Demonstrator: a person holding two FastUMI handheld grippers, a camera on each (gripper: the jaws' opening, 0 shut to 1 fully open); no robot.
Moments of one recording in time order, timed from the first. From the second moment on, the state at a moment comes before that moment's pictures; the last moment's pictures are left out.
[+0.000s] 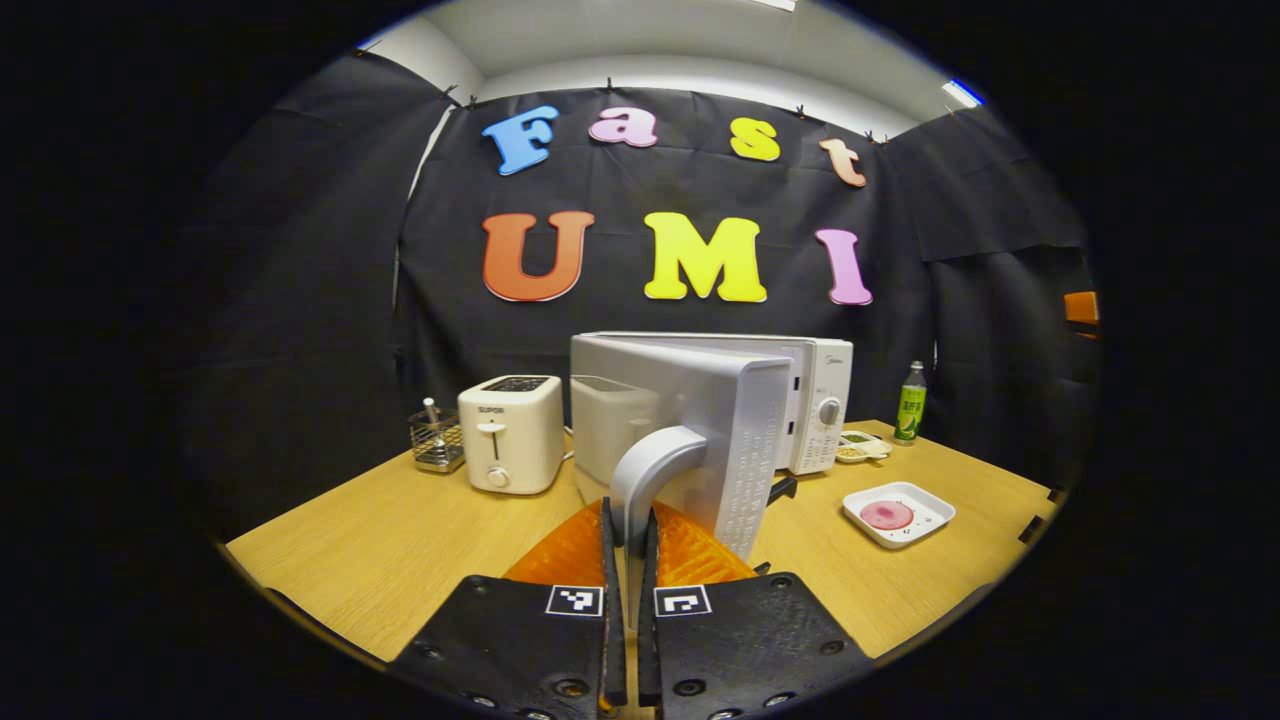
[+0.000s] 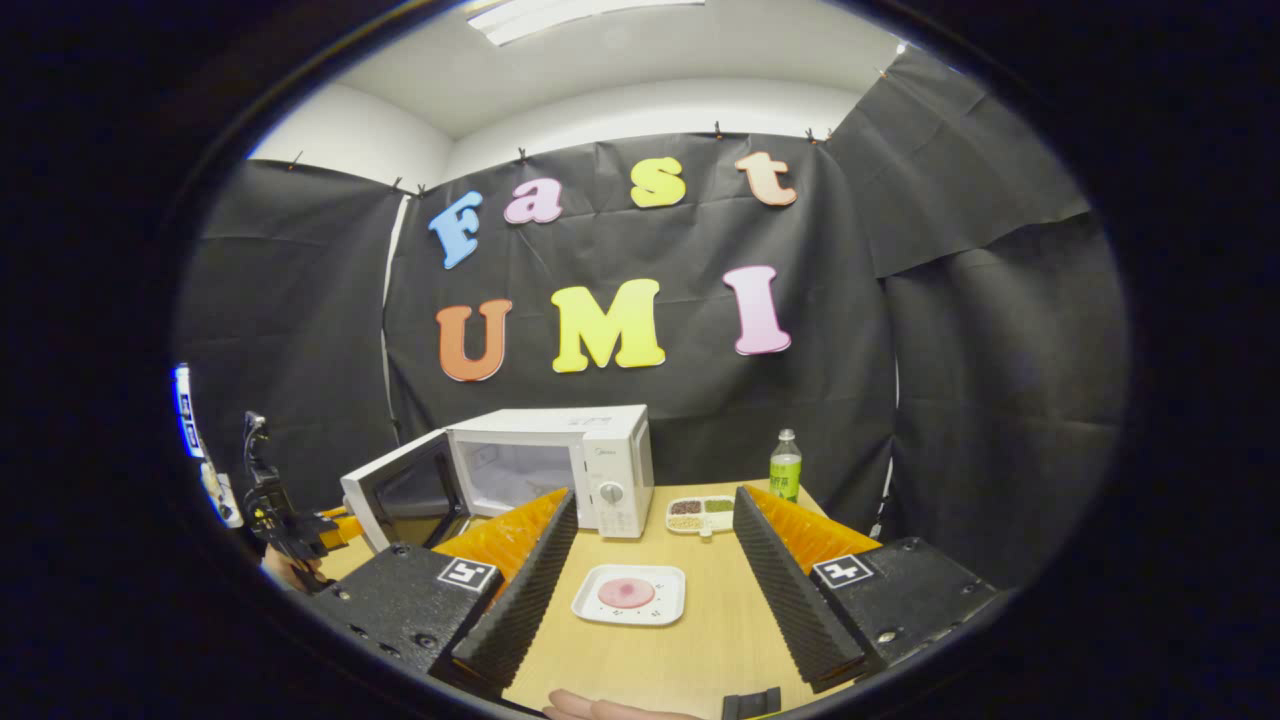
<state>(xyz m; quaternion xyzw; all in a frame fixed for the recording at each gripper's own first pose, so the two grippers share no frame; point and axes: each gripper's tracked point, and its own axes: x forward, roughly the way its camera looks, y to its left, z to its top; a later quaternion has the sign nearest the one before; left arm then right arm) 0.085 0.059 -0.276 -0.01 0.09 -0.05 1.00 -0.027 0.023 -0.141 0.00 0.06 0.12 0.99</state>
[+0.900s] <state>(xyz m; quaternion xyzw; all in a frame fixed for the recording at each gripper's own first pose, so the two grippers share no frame) 0.102 0.090 -0.276 -0.02 0.08 -0.23 0.97 -0.014 0.052 -0.150 -0.02 0.08 0.14 0.99</state>
